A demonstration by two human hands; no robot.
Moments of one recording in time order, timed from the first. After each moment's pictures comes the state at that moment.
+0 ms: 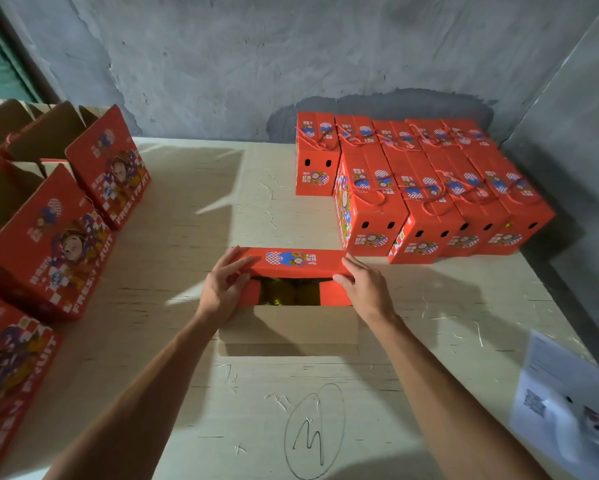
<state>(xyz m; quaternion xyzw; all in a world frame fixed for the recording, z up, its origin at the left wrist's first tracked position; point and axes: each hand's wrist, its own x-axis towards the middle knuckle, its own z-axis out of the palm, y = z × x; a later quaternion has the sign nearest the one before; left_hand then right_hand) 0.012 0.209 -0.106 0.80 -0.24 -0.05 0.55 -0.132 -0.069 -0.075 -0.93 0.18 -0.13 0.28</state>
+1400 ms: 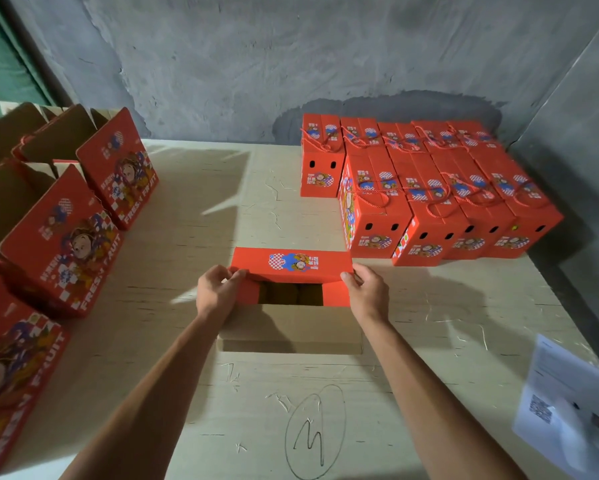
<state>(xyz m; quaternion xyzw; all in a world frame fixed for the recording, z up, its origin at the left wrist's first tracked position) 0.007 0.207 -0.104 0.81 0.05 -0.07 0.57 -0.132 -0.053 -0.089 -0.80 0.34 -0.21 0.46</state>
